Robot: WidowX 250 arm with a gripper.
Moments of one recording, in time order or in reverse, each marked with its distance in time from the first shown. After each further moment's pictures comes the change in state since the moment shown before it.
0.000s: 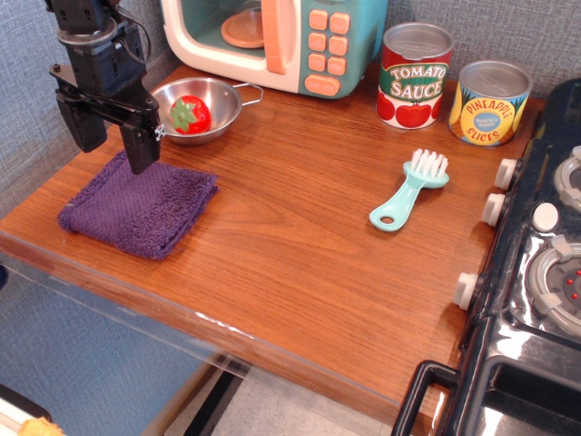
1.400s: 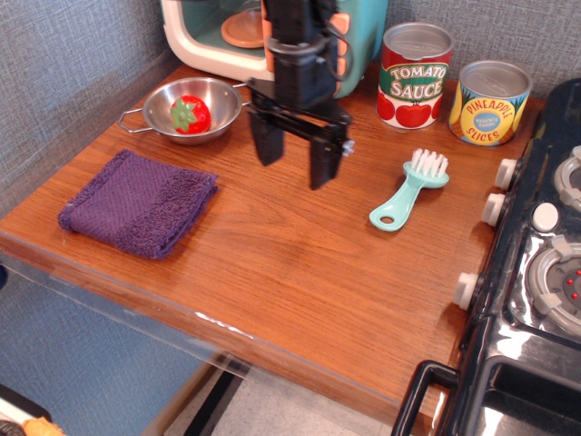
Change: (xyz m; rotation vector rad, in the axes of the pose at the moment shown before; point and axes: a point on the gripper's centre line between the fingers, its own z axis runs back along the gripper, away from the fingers) arm 0.073 -0.146 -0.012 -0.122 0.072 -0.217
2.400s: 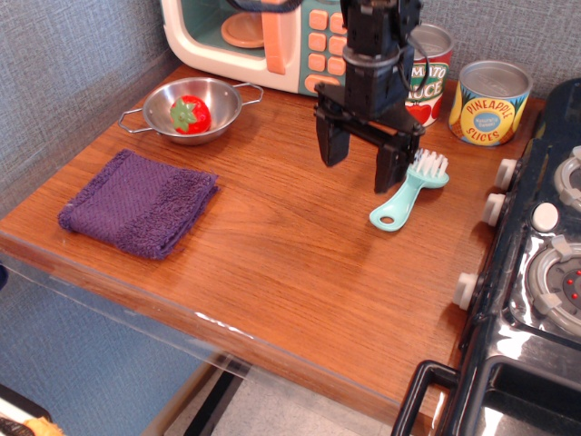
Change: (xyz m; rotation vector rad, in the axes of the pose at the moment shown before) arm 0.035 -0.034 -0.002 0.035 -0.085 -0.047
